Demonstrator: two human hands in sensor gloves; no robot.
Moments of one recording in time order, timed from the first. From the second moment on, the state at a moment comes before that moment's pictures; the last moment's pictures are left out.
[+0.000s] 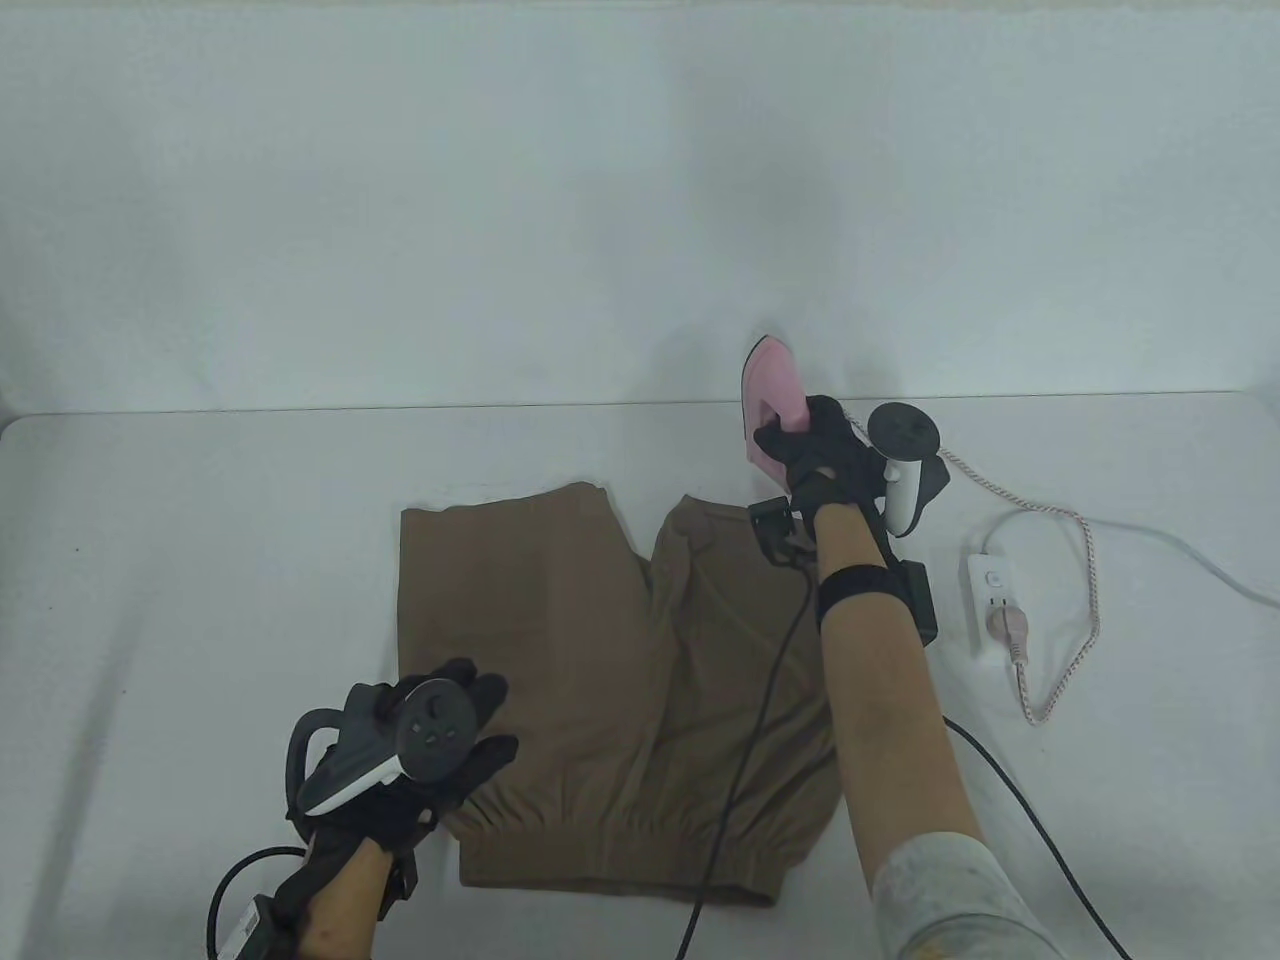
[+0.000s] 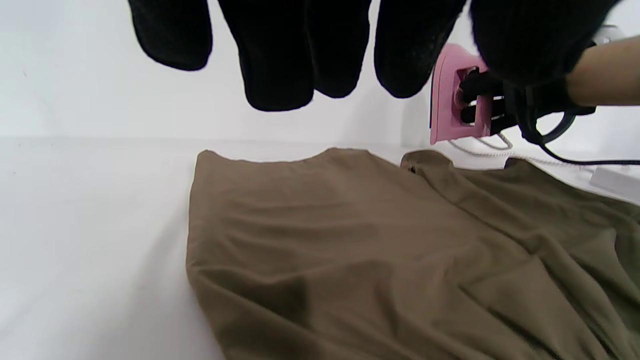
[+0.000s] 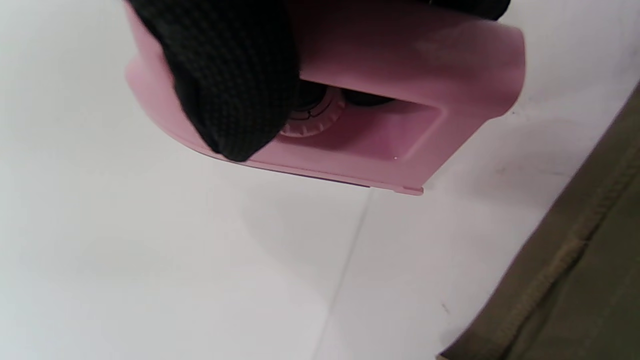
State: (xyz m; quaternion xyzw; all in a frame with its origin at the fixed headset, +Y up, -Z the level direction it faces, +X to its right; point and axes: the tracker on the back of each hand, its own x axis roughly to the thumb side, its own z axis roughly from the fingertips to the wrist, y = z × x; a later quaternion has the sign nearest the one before) left_hand -0.211 -0.665 -0.300 -0.09 -0.13 0.03 0.99; right_hand 0.201 -0.710 -0.589 -0.14 -0.01 0.80 0.58
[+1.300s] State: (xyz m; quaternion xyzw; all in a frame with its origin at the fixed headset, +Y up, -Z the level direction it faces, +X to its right) left_hand -0.204 -0.665 -0.296 -0.03 -0.14 0.02 0.99; right_hand 0.200 -0.707 -0.575 -0.25 0.08 0.82 0.51
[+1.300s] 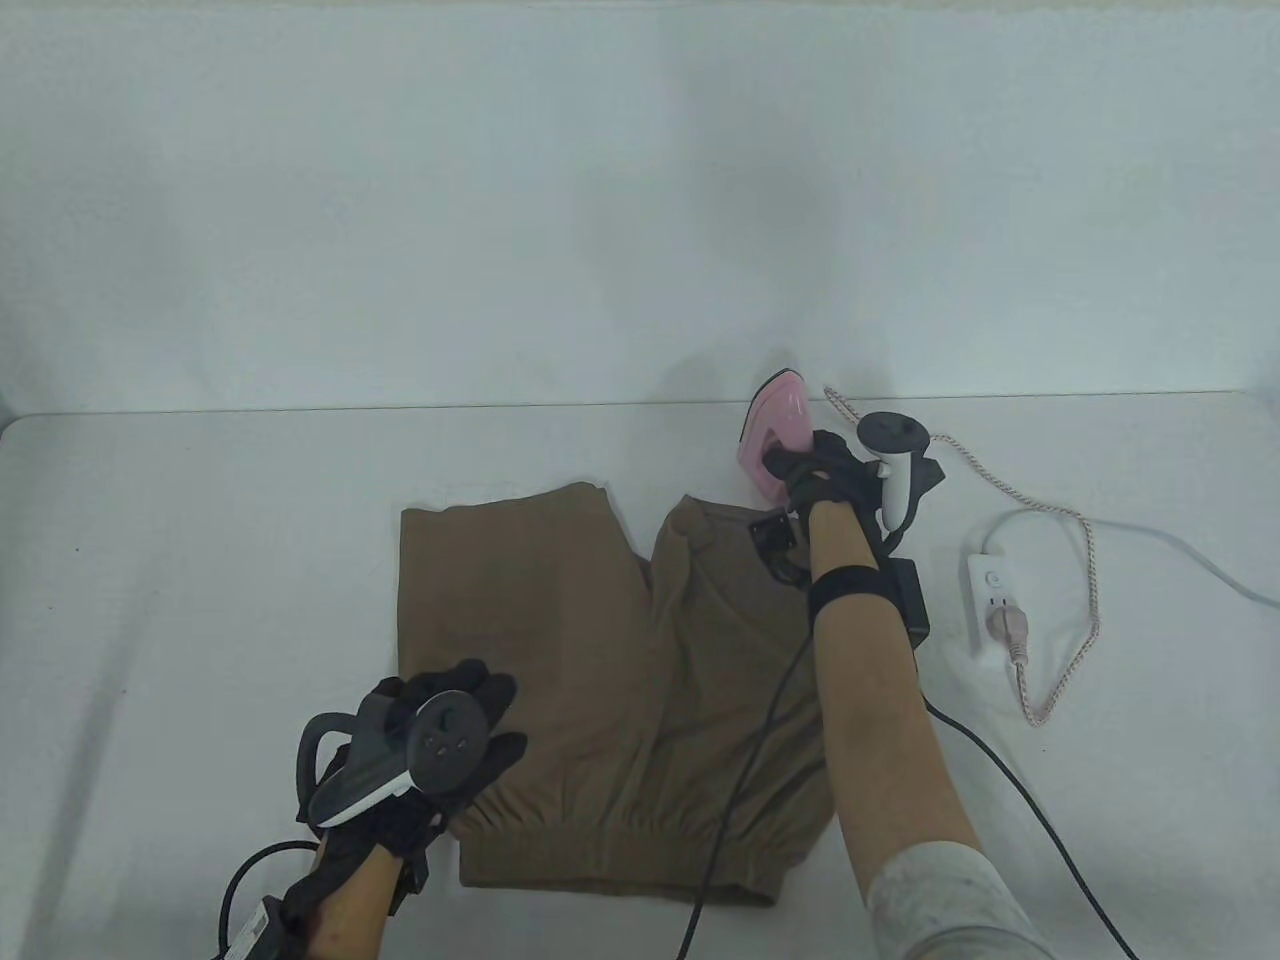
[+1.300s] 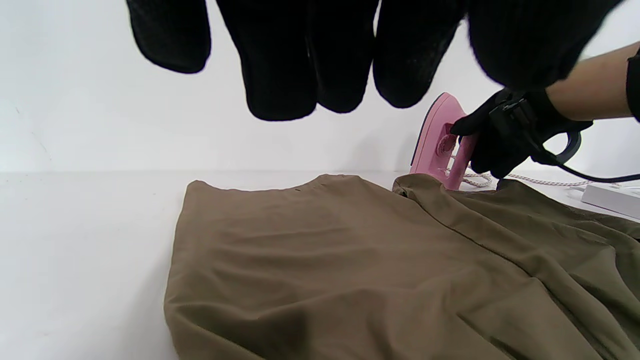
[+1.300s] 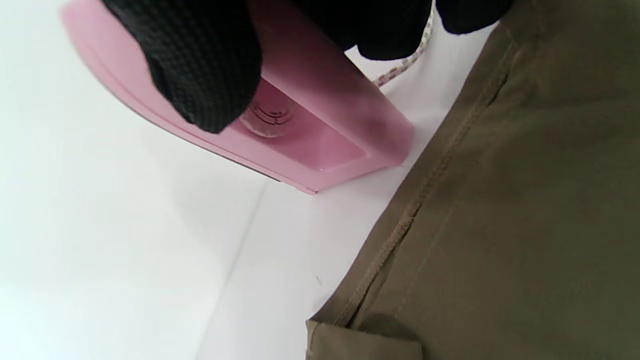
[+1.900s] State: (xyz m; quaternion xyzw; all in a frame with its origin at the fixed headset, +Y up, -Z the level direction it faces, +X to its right) left_hand -0.195 -0.658 -0.285 0.04 -0.15 0.05 0.99; right_hand 0.221 -0.635 -0.496 -0.10 0.01 0.97 0.22
